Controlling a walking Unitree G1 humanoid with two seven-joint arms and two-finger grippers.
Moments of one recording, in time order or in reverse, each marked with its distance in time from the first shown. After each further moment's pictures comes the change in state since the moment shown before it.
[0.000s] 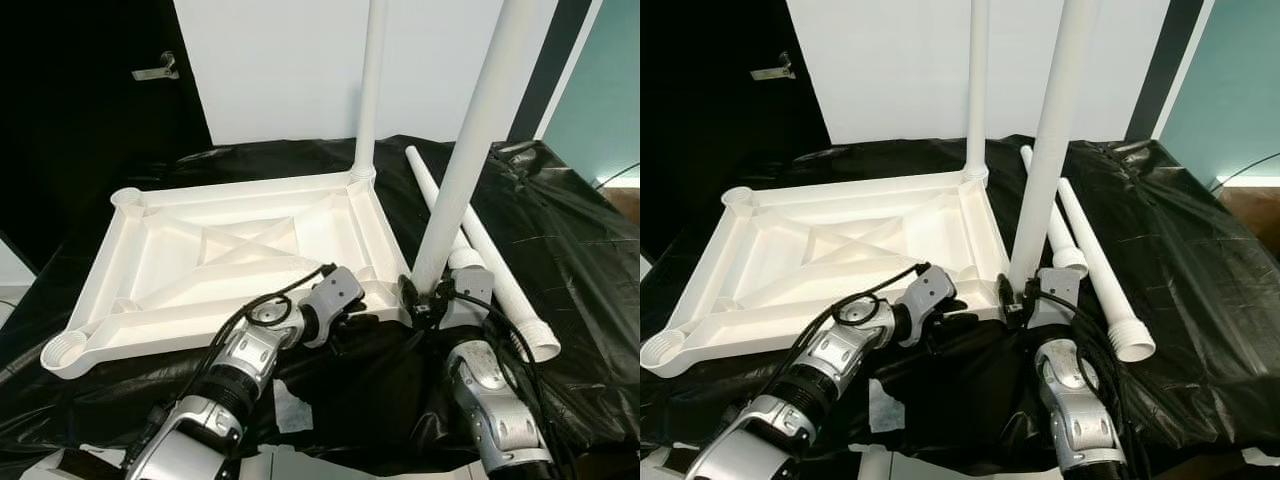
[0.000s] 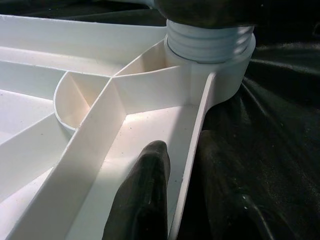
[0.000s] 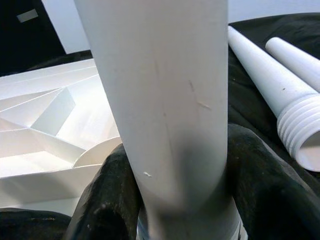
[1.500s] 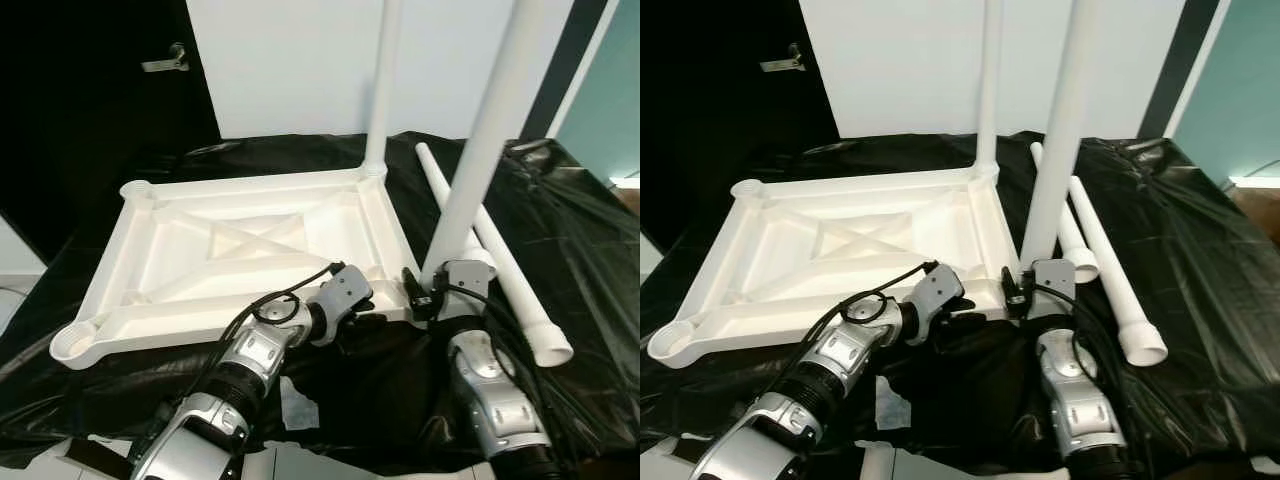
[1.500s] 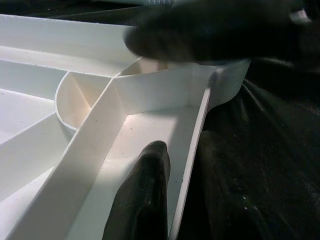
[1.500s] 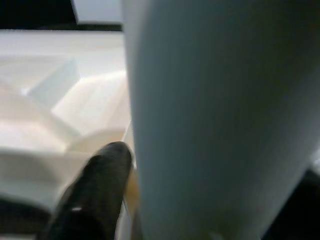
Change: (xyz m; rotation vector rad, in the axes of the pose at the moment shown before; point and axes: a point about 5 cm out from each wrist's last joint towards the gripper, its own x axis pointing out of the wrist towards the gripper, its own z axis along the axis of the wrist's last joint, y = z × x) left arm 0.006 -0.006 0.006 0.016 -0.013 -0.025; right arm 0.005 -0.006 0.001 -0.214 0.017 0.204
